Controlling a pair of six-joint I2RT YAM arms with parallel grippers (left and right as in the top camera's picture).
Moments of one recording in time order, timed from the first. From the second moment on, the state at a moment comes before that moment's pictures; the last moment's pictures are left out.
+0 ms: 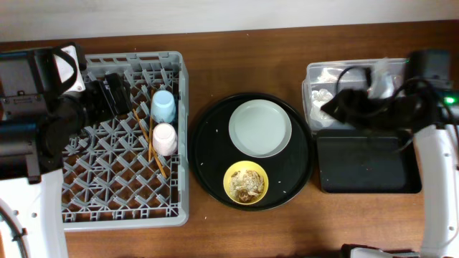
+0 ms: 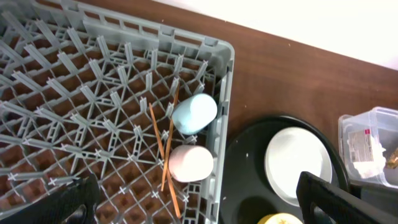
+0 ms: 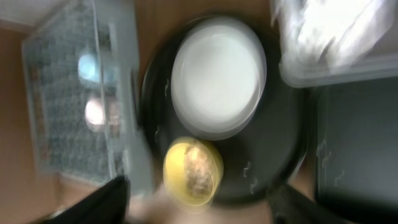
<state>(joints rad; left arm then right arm) 0.06 1.39 1.84 -1.28 0.12 -0.22 -0.15 1.43 1.52 -1.34 -0.61 0.15</state>
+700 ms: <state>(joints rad) 0.06 1.39 1.84 -1.28 0.12 -0.22 0.96 1.77 1.20 -0.85 0.10 0.56</state>
